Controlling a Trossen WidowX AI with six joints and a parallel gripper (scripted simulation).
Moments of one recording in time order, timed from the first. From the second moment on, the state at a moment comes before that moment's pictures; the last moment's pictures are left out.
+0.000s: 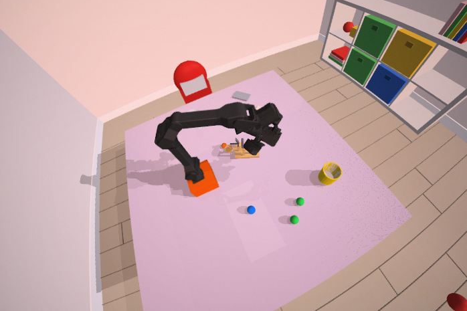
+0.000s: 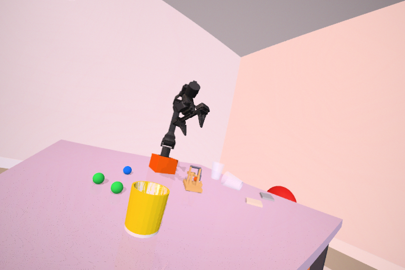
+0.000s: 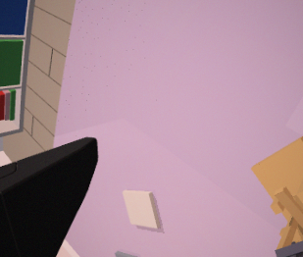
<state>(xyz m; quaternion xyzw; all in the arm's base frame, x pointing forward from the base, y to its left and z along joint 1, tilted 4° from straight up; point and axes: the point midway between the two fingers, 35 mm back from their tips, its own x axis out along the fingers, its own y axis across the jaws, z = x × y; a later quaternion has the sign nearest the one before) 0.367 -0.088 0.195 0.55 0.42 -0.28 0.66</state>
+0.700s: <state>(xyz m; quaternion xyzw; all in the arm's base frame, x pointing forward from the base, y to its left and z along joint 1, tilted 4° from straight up) 0.353 -0.004 0.101 0.31 0.62 -0.20 0.69</state>
